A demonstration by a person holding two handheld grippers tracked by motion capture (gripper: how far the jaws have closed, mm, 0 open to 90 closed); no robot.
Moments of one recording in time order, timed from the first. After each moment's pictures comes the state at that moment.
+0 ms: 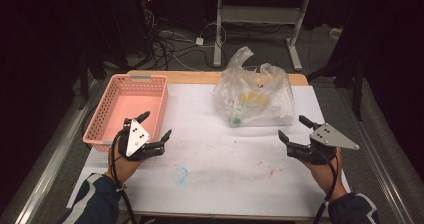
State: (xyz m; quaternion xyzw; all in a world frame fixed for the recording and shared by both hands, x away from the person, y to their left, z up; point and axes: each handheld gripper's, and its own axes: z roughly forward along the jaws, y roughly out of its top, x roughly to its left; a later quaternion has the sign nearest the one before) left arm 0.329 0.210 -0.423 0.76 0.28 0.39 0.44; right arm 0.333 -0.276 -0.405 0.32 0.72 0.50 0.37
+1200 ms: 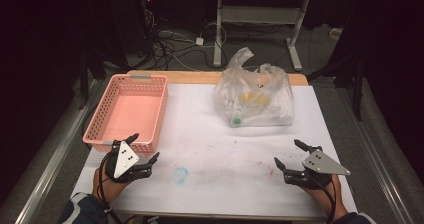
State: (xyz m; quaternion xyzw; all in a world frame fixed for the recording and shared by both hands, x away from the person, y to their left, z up) left arm 0.293 0.236 -0.451 0.78 0.30 0.37 0.40; right arm 0.294 -0.272 -0.444 0.29 0.77 0.45 0.35
